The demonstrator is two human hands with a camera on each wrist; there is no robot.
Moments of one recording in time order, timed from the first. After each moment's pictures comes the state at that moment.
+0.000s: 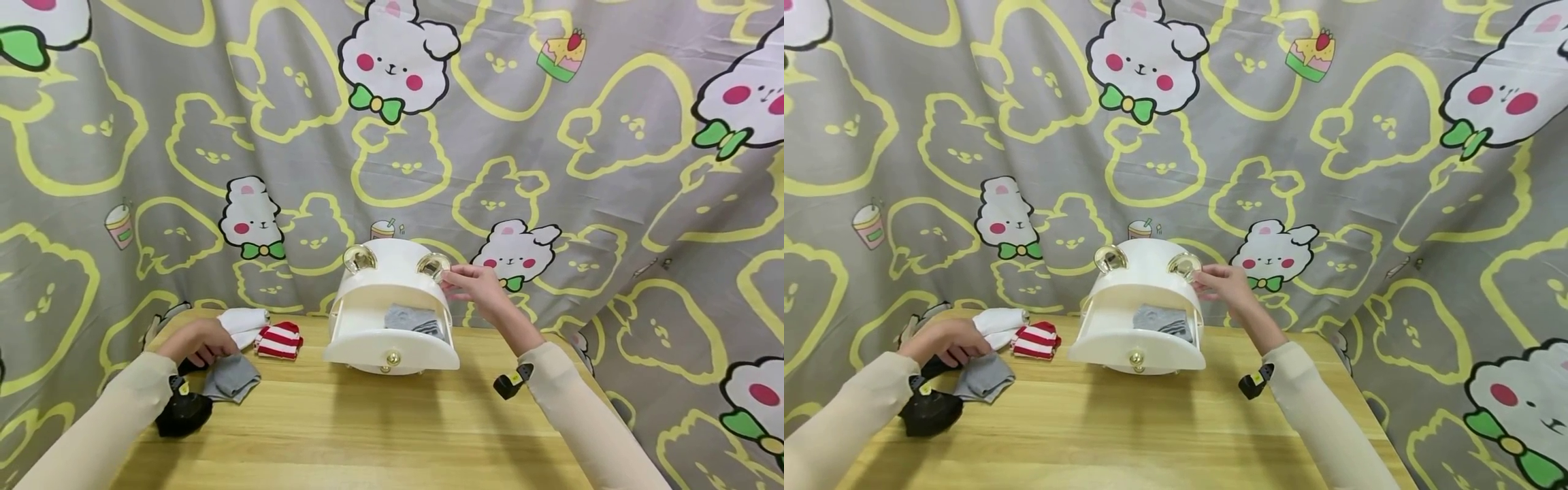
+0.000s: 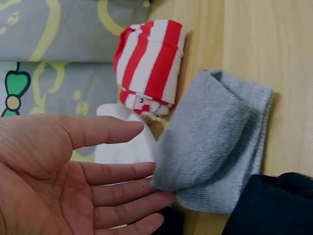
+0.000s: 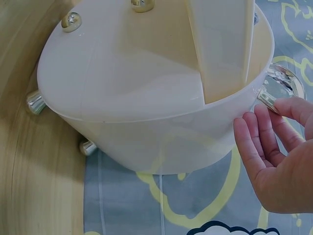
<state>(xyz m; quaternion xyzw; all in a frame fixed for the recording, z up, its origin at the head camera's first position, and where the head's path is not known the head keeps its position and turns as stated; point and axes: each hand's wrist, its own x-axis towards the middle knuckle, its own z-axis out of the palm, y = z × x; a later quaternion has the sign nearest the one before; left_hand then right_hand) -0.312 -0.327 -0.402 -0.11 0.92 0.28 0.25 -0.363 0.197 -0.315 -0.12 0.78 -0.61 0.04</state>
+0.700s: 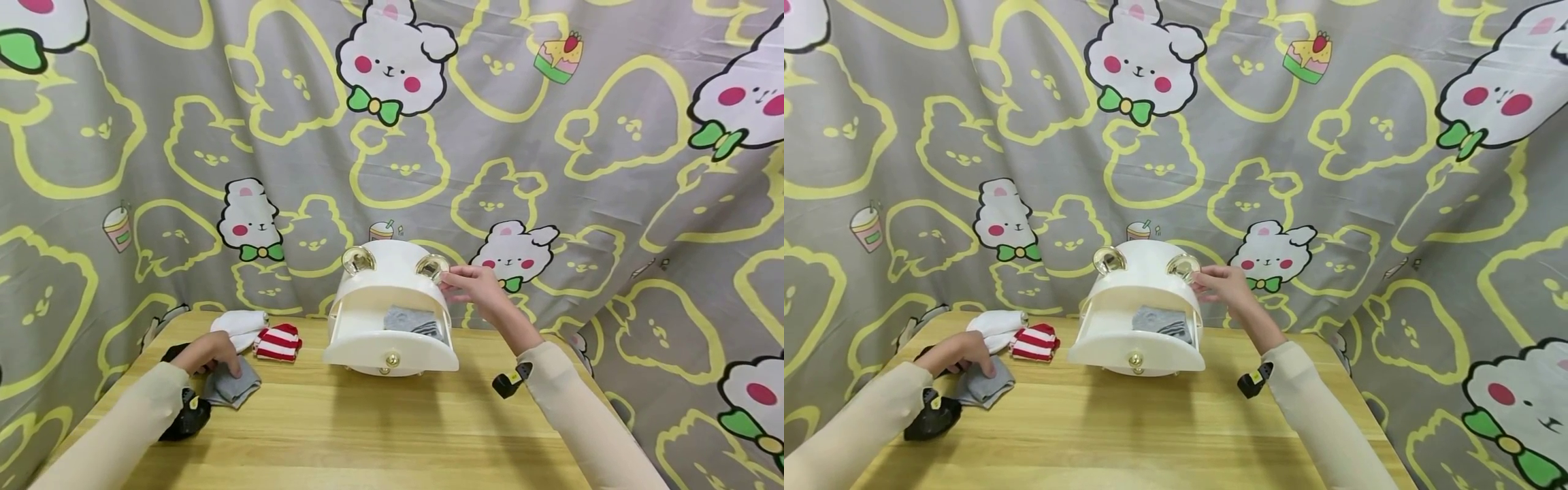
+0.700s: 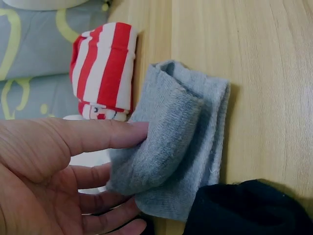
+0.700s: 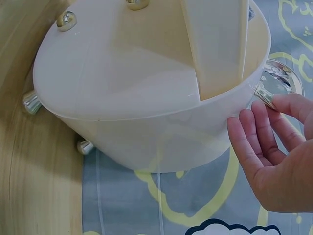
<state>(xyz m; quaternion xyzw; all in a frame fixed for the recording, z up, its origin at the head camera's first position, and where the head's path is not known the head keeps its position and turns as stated) -0.318 -0.306 -0.425 -0.12 0.94 0.19 0.24 -0.364 0.199 -0.314 -0.12 0.78 -0.61 0.04</state>
